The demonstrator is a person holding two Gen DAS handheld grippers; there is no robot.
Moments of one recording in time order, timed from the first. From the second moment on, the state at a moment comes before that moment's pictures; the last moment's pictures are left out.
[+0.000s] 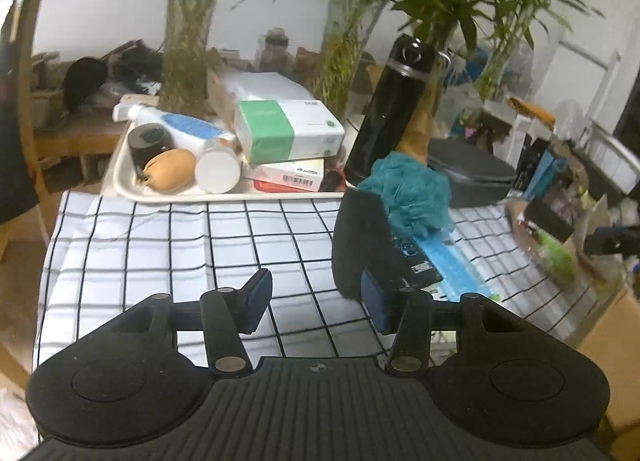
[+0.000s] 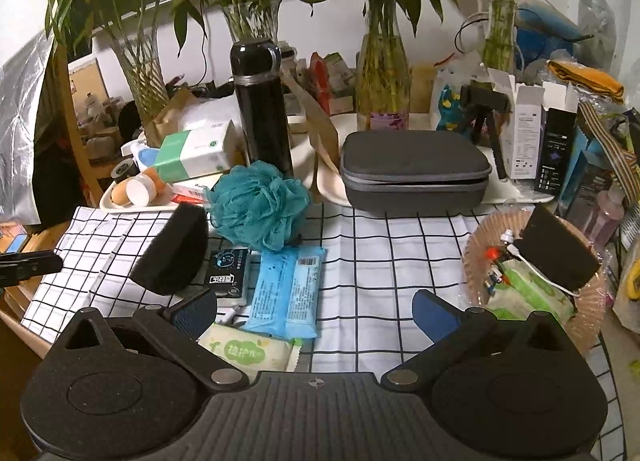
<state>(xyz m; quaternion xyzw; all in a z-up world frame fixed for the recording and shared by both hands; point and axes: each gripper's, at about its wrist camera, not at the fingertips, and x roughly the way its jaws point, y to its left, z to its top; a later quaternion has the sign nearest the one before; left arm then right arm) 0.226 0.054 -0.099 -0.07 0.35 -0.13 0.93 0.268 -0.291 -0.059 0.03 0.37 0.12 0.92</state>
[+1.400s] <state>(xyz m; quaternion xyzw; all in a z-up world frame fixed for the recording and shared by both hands) 0.317 -0.024 -0.158 0.07 0.43 -0.21 0.87 0.296 -0.297 -0.071 0.02 0.41 0.09 0.91</state>
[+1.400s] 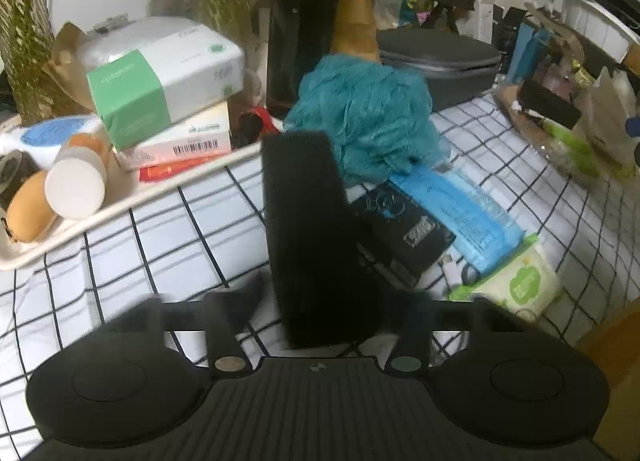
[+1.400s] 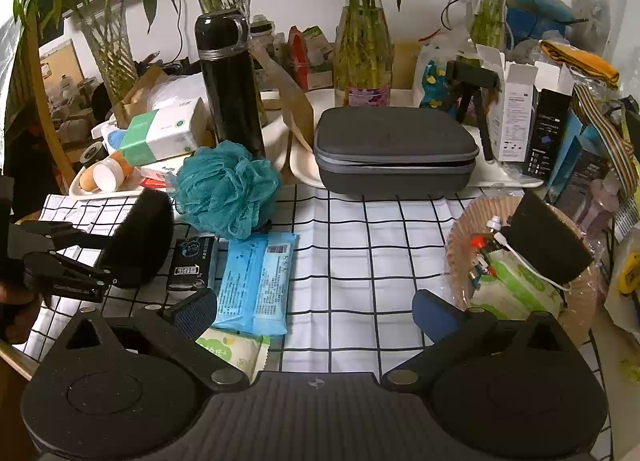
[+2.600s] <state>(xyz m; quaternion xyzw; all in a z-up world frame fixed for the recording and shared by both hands) 0.211 0.049 -0.074 -0.02 0.31 -0.07 0.95 0.340 -0.274 -0.116 -0.04 0.45 0.15 0.88</state>
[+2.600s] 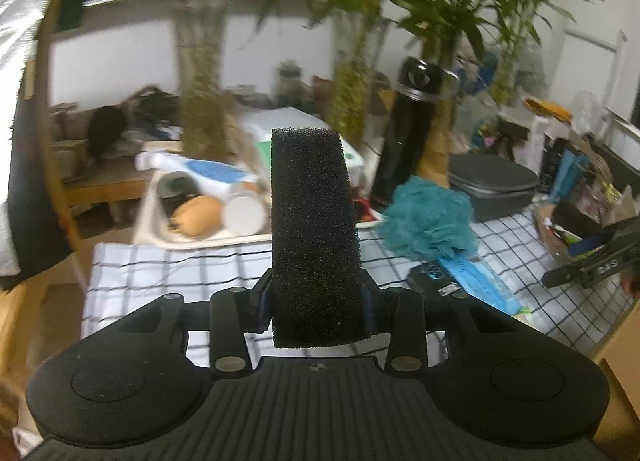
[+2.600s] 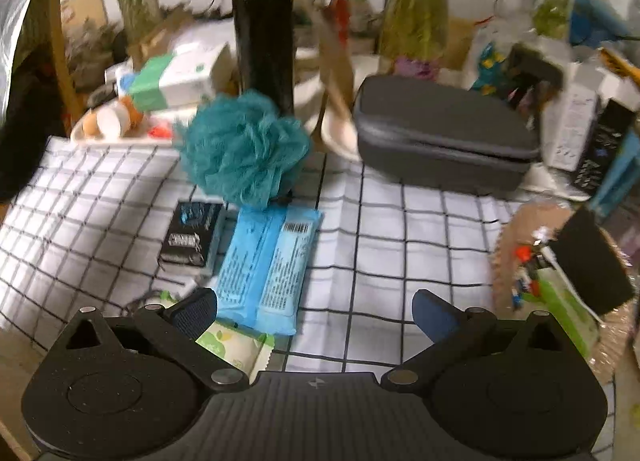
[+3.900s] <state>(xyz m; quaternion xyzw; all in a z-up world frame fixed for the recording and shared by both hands) 0.193 0.071 -0.074 -0.07 0.32 -0.07 0.94 0.385 -0.253 -0.151 -0.04 0.49 0.17 0.86</state>
